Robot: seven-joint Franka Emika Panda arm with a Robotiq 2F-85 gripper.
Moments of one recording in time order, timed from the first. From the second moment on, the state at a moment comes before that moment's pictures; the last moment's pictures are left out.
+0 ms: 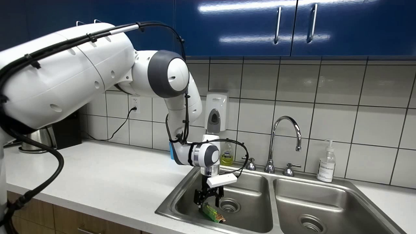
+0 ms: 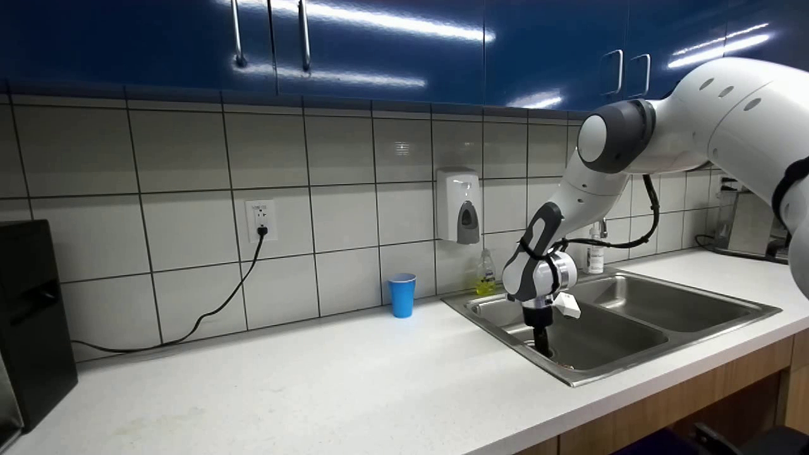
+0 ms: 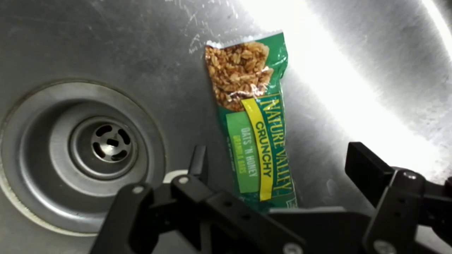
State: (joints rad) arm -0.30 0.95 0.02 -1.65 -0.20 2.50 -1.05
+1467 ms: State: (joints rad) arm -0.30 0.97 0.02 -1.65 -0.20 2.50 -1.08
